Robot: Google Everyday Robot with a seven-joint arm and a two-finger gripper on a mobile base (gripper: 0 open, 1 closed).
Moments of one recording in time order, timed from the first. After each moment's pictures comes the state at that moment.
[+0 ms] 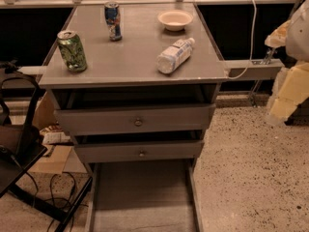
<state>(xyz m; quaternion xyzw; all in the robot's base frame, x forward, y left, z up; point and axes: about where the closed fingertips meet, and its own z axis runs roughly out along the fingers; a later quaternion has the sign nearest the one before) 0.438 -0.216 0.977 -0.60 0.78 -0.04 0.16</state>
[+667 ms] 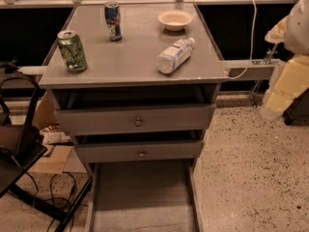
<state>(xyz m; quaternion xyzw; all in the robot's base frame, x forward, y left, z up) 0.445 -0.215 0.983 -0.59 0.79 -0.03 0.17</state>
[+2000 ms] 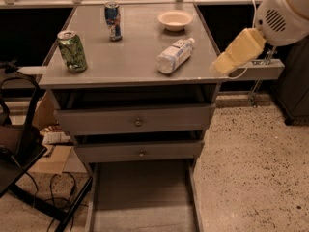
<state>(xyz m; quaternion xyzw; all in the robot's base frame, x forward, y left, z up) 0.505 -0.190 0.991 -0.30 0.92 -0.01 0.26</state>
